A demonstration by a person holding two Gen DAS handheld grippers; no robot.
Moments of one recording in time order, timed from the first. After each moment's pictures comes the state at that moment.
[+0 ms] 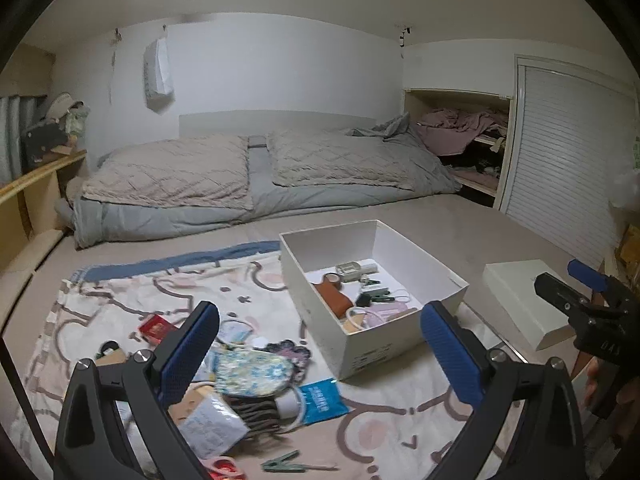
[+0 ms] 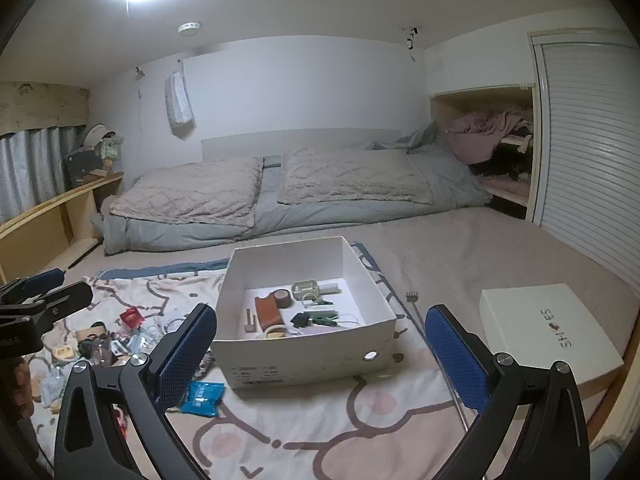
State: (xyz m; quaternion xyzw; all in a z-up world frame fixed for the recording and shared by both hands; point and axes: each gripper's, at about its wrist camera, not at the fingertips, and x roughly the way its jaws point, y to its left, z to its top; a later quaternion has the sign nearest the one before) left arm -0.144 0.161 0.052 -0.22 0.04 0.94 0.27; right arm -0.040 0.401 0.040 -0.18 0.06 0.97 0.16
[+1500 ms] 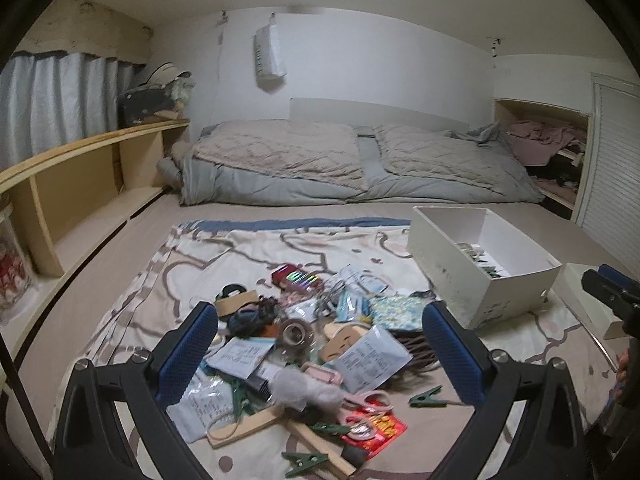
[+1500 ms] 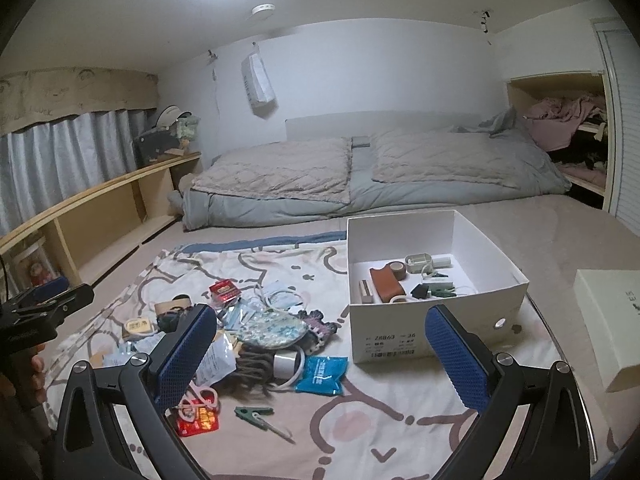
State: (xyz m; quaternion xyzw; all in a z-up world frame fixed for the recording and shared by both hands) left arm -0.127 -0.002 -0.008 -0.23 0.01 0.97 0.12; right arm -0.059 0.299 0.010 -0.20 0.07 0.98 0.03
